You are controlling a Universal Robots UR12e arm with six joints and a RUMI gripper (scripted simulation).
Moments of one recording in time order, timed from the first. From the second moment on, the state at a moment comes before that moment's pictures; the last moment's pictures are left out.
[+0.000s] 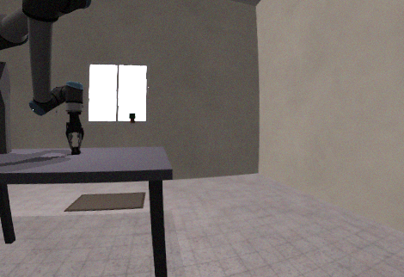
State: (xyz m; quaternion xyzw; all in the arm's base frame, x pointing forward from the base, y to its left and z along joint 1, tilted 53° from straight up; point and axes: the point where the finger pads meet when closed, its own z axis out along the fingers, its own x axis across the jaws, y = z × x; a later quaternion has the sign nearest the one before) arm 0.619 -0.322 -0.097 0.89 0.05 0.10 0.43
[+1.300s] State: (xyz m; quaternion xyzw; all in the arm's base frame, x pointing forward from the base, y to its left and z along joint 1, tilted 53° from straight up) arm 0.619 -0.322 -0.097 0.89 0.05 0.10 0.43
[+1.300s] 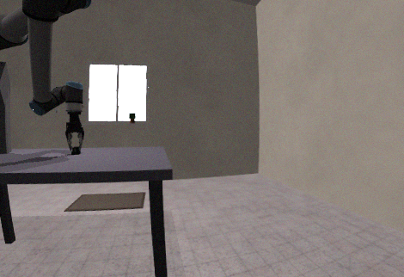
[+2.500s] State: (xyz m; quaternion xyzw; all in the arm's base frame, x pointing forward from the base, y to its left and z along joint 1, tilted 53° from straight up) arm 0.598 -0.254 -0.044 0.89 0.05 0.10 0.43
